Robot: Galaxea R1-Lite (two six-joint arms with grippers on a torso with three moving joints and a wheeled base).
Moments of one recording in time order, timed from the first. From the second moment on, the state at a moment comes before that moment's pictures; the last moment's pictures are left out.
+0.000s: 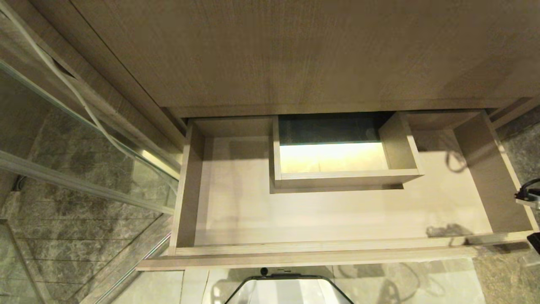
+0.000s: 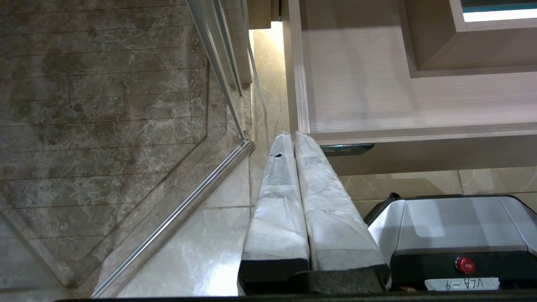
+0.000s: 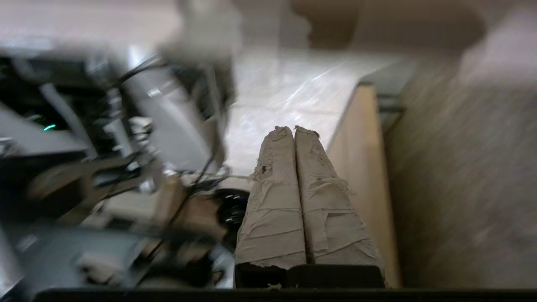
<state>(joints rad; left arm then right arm) 0.00 0.00 0.00 0.00 0.00 0.00 -0.57 1.73 -0.99 0.60 0.19 -0.61</state>
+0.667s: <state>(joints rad) 0.00 0.00 0.00 0.00 0.00 0.00 -0.53 1.95 -1.15 0.44 0.14 -0.59</state>
